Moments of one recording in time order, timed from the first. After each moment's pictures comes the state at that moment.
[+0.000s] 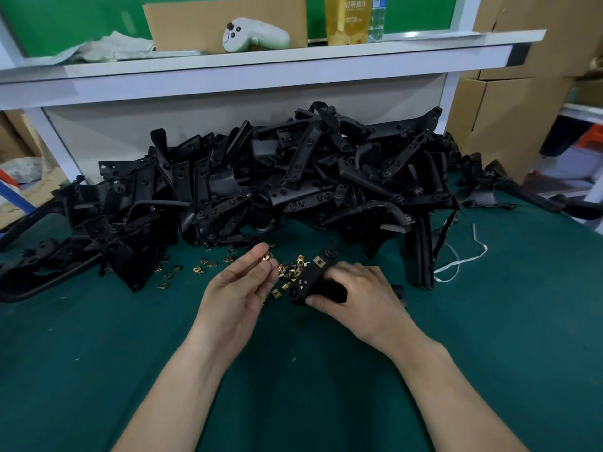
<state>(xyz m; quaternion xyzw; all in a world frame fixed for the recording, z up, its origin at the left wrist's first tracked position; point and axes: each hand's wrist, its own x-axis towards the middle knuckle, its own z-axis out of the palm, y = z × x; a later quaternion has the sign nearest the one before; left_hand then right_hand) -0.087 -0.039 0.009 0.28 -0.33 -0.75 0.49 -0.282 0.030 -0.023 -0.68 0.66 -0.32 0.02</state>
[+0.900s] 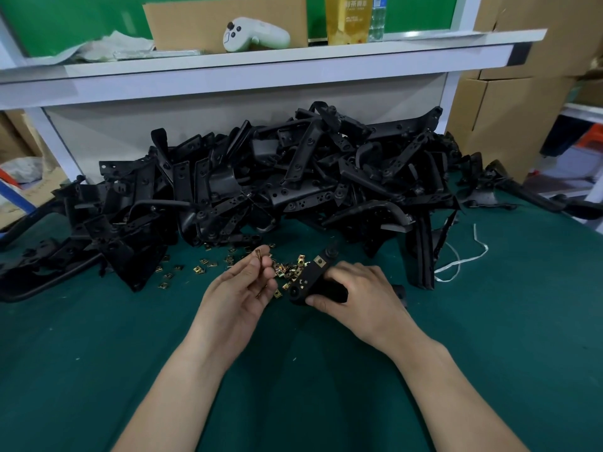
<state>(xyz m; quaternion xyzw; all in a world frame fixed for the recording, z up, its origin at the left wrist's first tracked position) -0.083 -0.044 0.005 0.28 -0.33 -0.78 0.46 -0.281 0.029 -0.023 -0.68 0.67 -0.31 0.02</state>
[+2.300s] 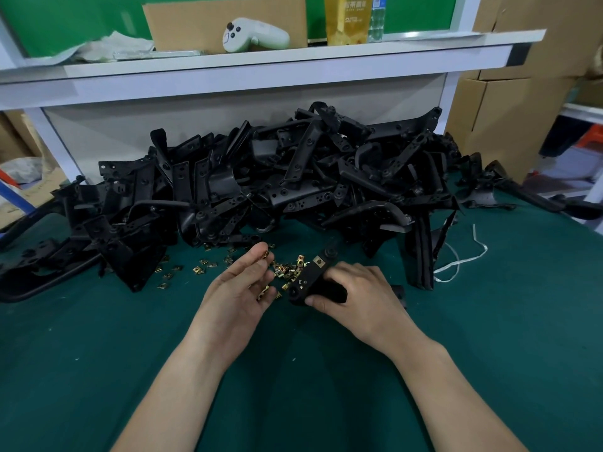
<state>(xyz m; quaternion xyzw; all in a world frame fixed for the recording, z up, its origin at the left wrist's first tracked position) -0.083 -0.036 0.012 0.31 -0.36 -0.76 0.45 -0.283 0.027 -0.028 -0.68 0.66 -0.33 0.02</state>
